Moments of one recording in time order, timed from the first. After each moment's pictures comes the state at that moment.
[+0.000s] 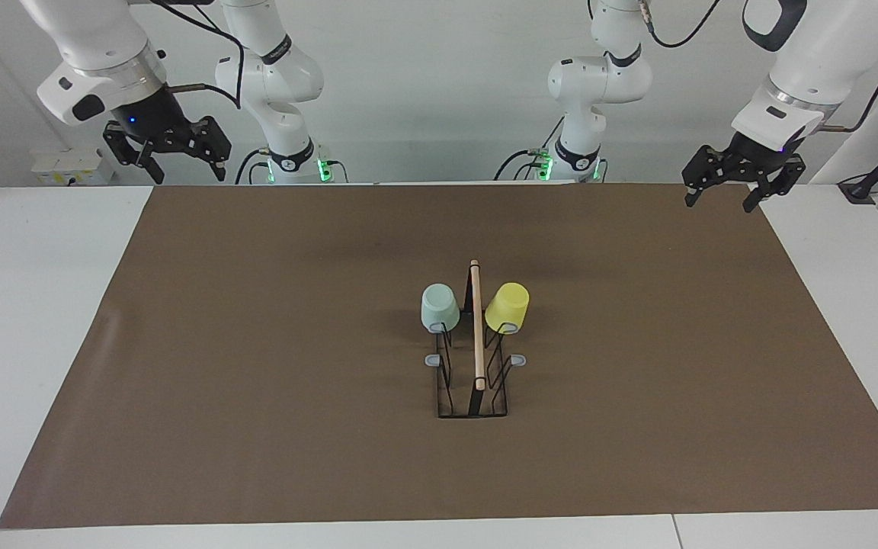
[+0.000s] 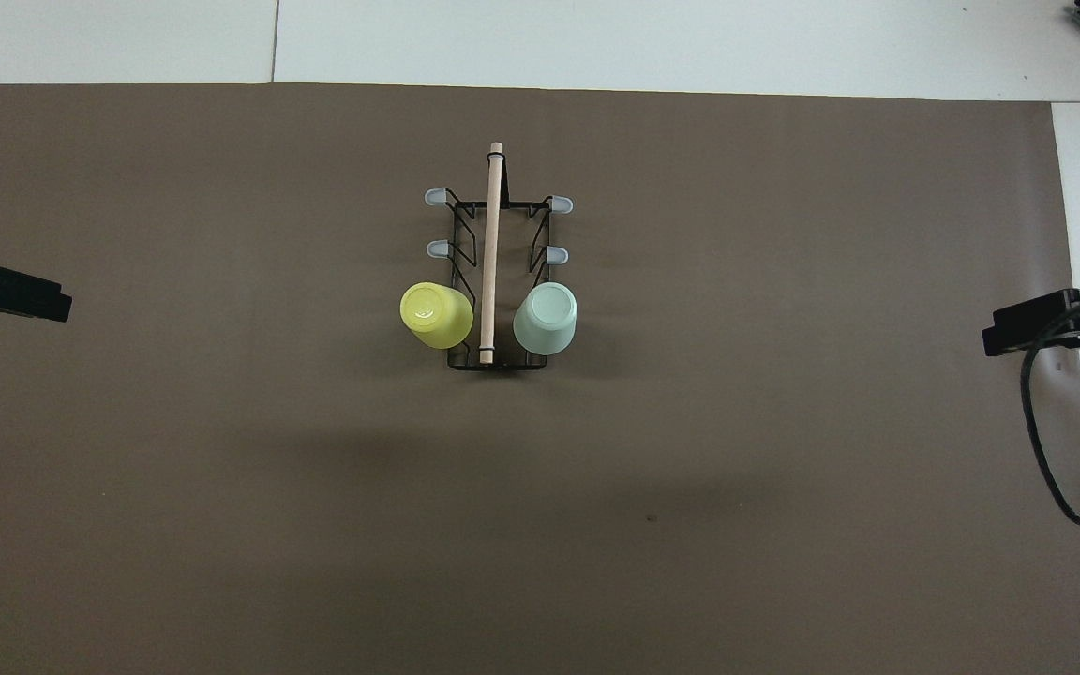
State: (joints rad) left arm -0.08 -0.02 0.05 -1.58 -0.02 1.57 0.17; right arm 0.00 -0.03 0.02 -1.51 0.02 1.41 0.00
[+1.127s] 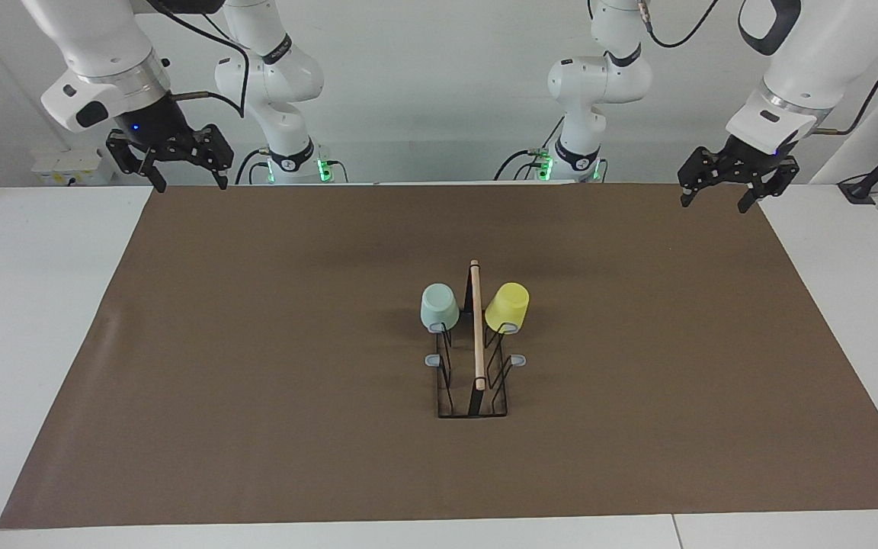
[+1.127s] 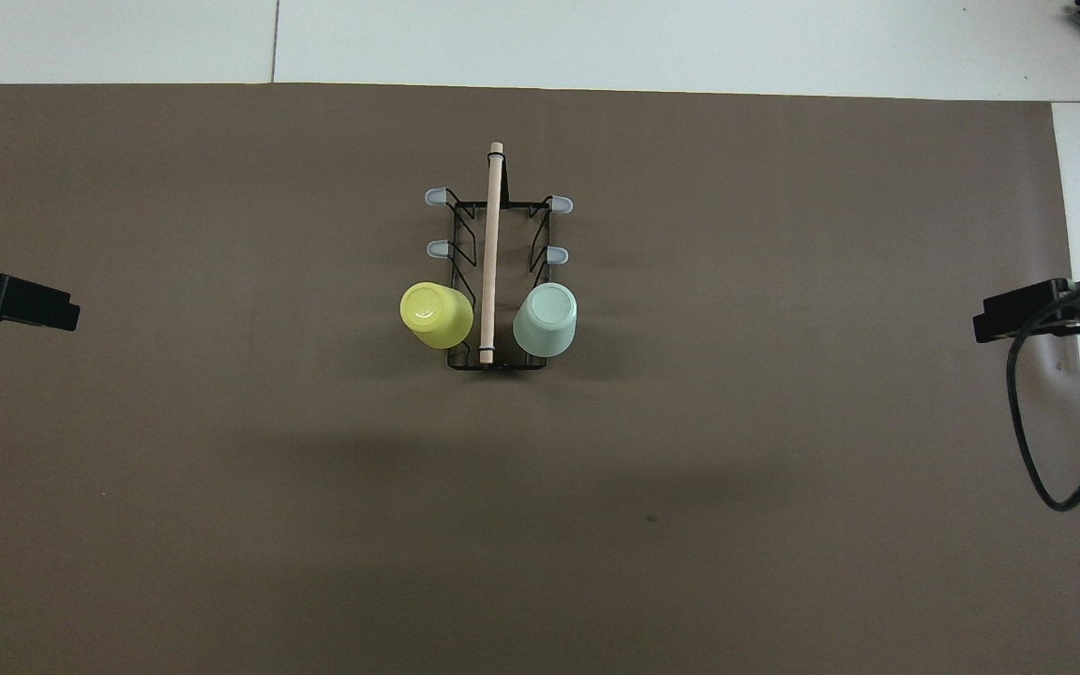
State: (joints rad) left arm -0.08 -0.03 0.05 -1.60 -0.02 1.57 0.17; right arm 0.02 -0.03 -0.01 -1.52 0.02 1.46 0.00
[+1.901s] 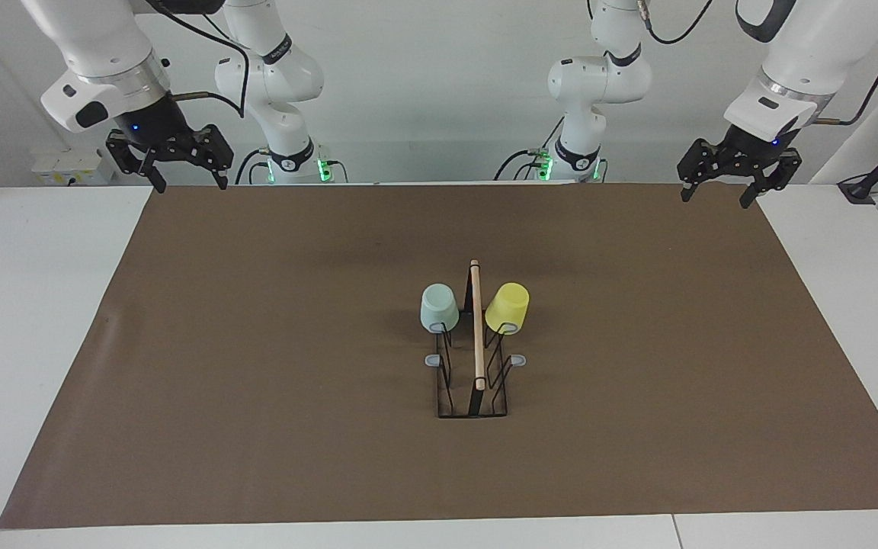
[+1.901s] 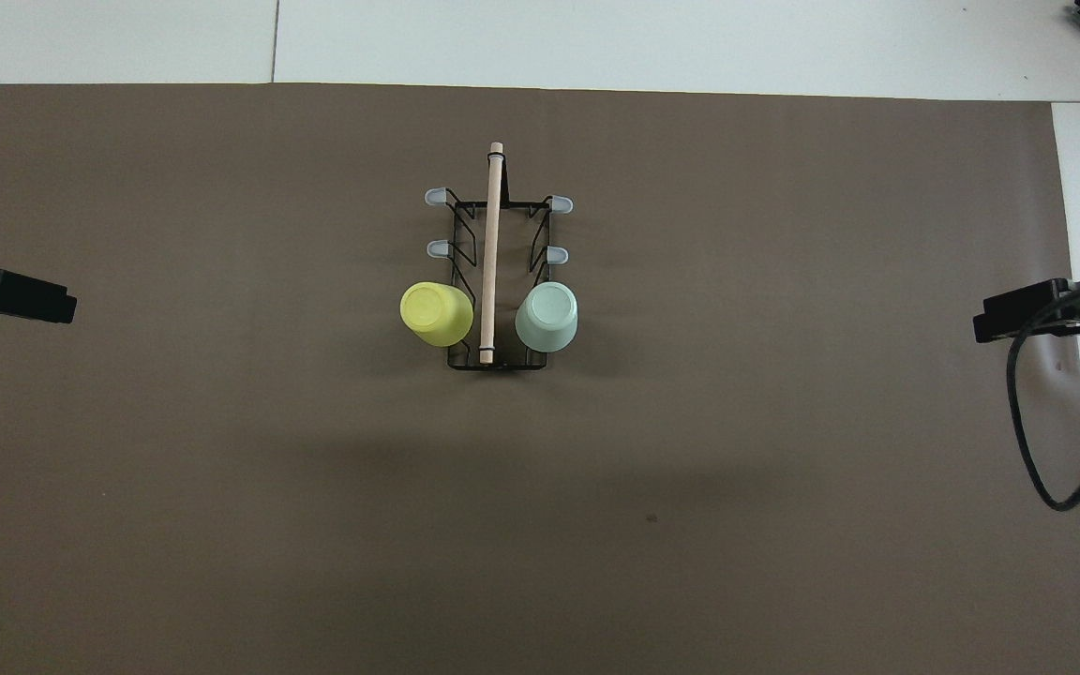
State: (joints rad) left arm -0.09 -0.04 0.03 -1.58 -0.01 1.57 0.17; right arm 0.02 -0.03 -0.01 -1.53 0.02 1.46 0.00
